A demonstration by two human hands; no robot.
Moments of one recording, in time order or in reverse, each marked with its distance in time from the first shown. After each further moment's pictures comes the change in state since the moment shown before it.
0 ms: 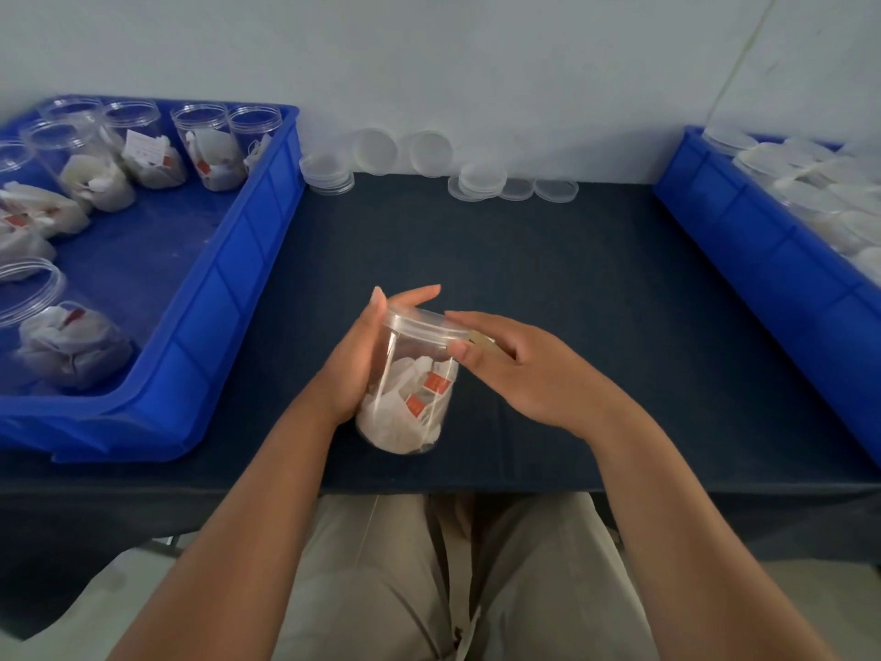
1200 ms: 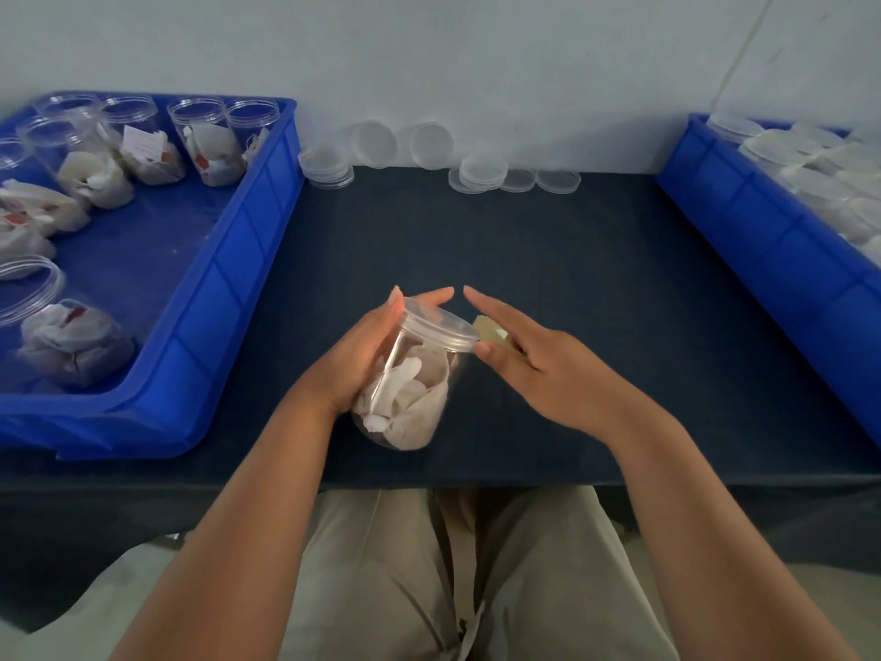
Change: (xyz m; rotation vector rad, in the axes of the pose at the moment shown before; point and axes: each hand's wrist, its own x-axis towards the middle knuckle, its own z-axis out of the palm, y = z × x) left_hand 0.002 0.002 -0.007 0.013 -0.145 -0.032; right_hand -0.003 0.023 -0.005 -0.210 0.029 -0.097
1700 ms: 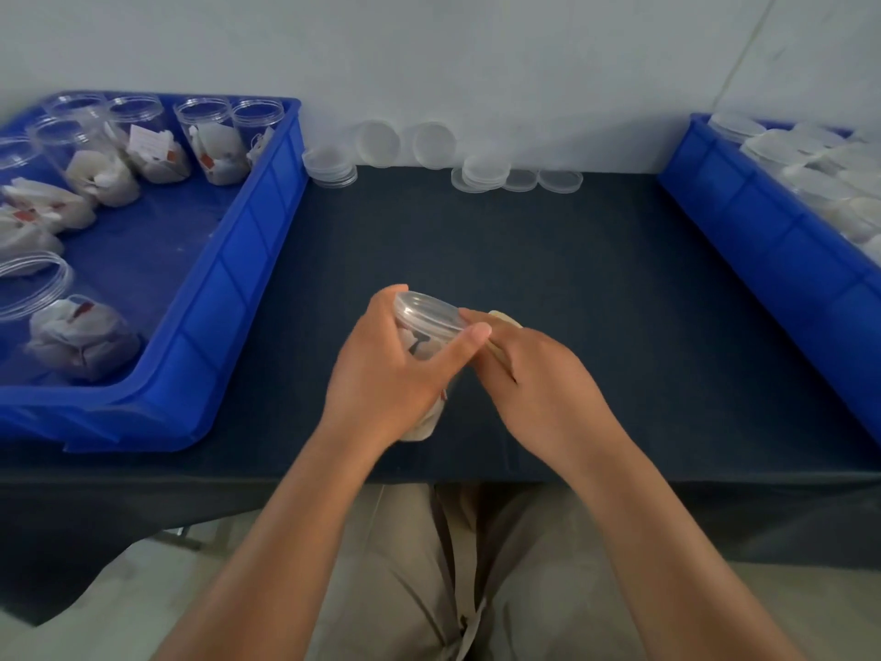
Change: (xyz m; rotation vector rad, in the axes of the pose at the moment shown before) left_hand -0.023 0.011 0.051 0.668 0.590 0.007; right_hand -0.021 -0.037 0.024 -0.057 0.253 -0.022
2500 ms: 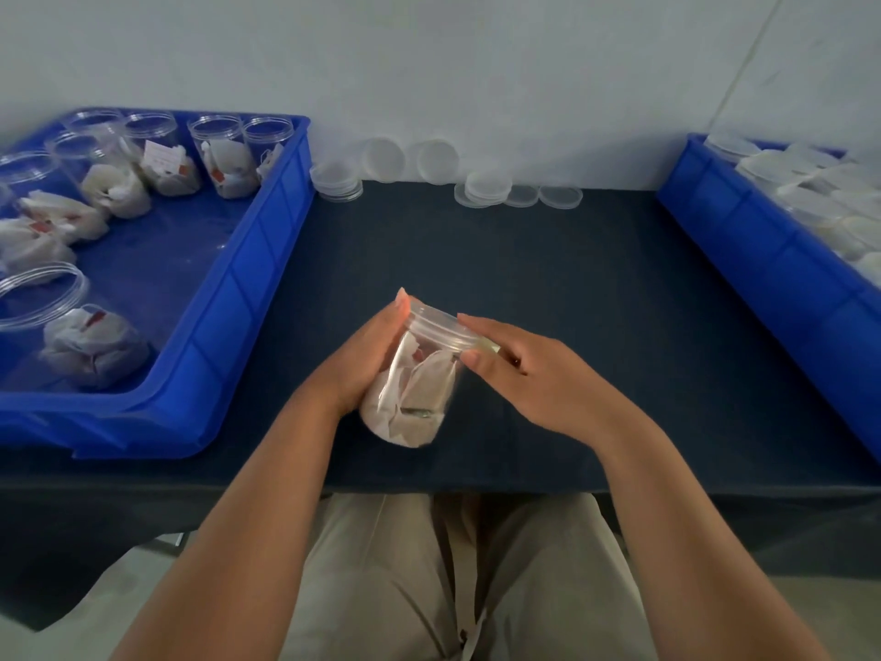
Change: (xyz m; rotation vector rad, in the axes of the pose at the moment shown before) left_hand 0.045 -0.024 -0.020 -0.551 -0.500 -0.066; right_hand 0.026 0.027 -0.012 0.097 -0.245 0.036
